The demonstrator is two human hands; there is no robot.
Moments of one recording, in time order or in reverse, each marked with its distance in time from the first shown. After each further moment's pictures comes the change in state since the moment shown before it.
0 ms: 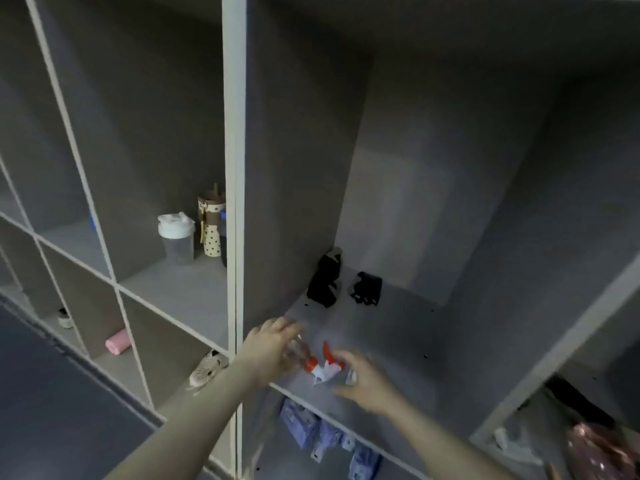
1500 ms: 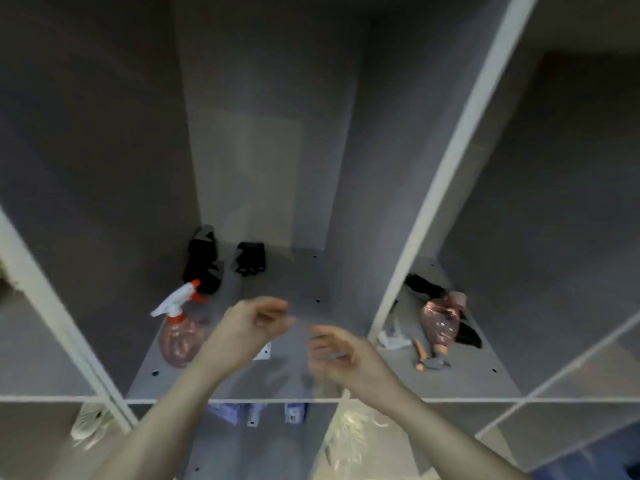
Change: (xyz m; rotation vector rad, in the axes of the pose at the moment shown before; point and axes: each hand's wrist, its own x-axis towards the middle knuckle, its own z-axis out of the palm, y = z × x) left_hand 0.020 0.135 -0.038 -0.690 -0.177 0.163; right_hand -0.135 0.014 -0.054 0.649 0.407 0.154
